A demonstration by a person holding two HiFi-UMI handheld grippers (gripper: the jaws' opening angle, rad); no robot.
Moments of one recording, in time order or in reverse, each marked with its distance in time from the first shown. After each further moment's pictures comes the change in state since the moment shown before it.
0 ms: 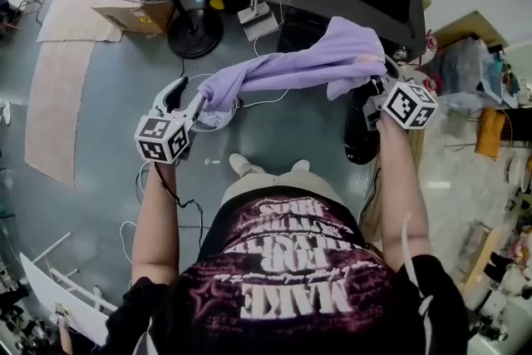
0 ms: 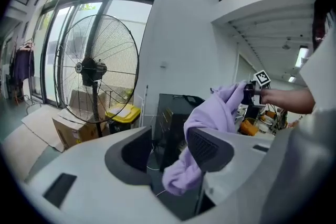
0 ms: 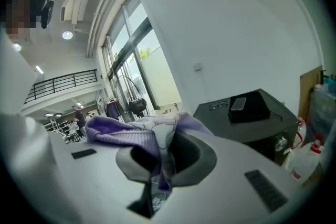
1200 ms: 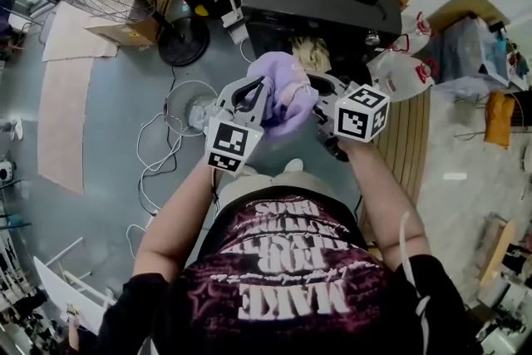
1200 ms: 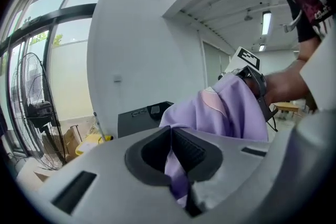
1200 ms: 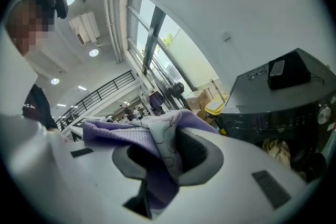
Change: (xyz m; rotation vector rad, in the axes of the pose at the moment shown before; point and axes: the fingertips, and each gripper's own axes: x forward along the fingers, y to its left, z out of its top) left arm 0.128 -0.292 0.056 0.380 -0.054 -0.145; right arm -0.053 0.050 -0.054 0.103 0.197 0.478
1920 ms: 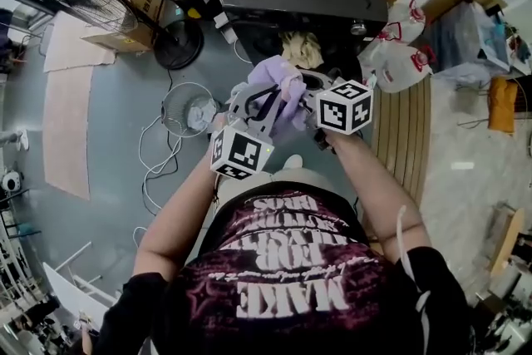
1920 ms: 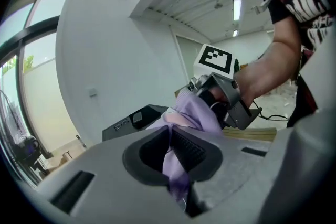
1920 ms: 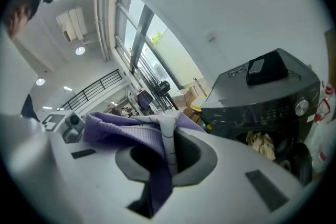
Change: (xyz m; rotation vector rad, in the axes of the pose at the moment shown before) left arm 0.029 -0.083 0.019 0.234 0.020 -0.136; right arm -0.028 -0.046 -0.018 0.062 0.015 -0.135
